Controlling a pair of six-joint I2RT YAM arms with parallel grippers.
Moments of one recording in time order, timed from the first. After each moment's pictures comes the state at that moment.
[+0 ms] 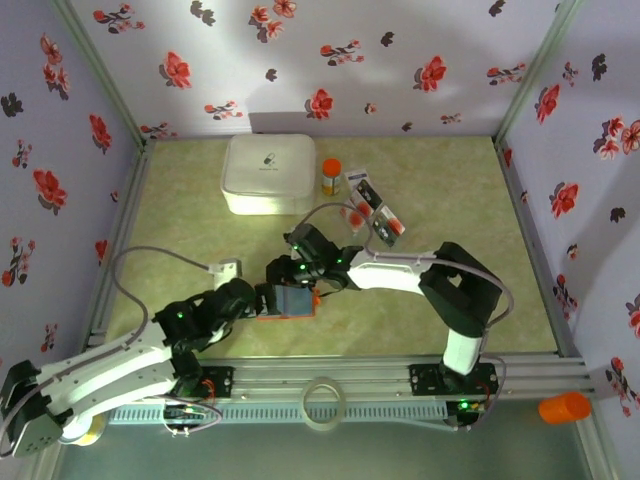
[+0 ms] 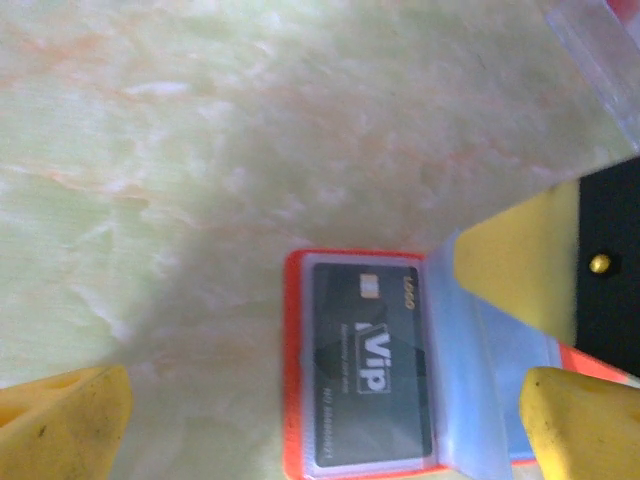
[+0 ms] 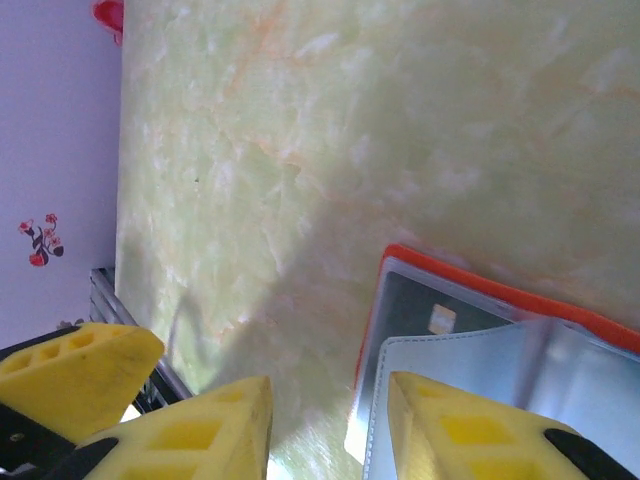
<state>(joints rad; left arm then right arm) -1.00 0.71 0.45 -0.61 -0.50 -0.93 1.00 1.81 1.07 0.01 -0.32 0.96</state>
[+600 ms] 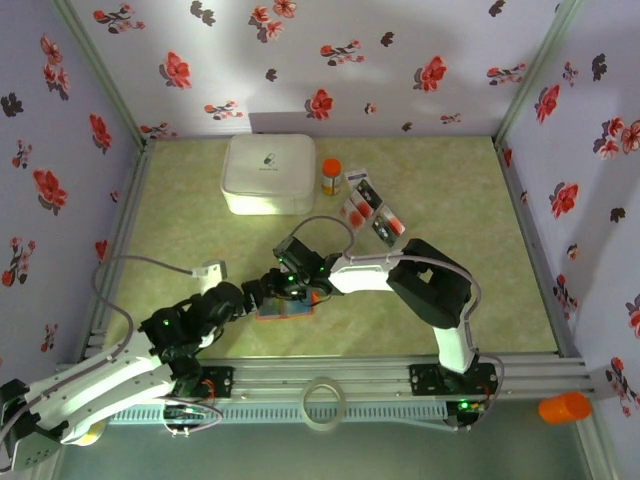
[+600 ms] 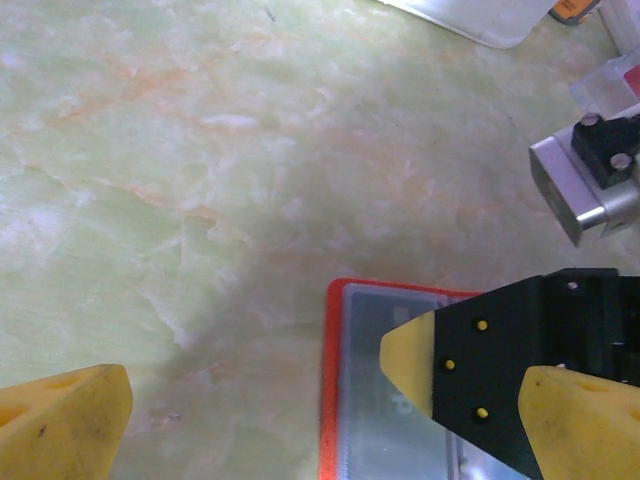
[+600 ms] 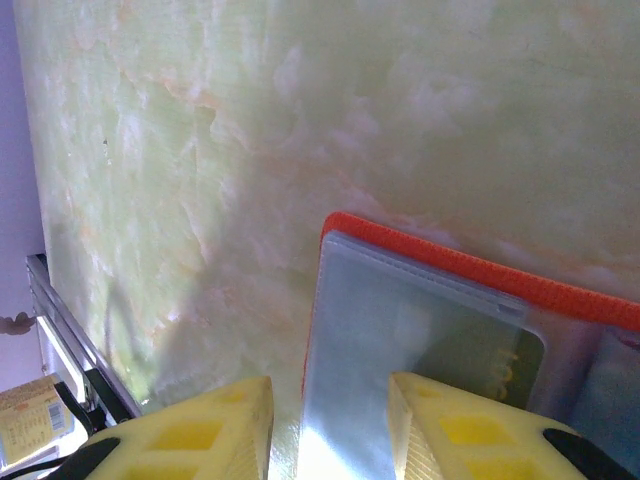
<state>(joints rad) -0.97 0.60 0.42 -0.66 -0.55 -0.97 1.04 1.96 1.12 0.02 -0.33 1.00</state>
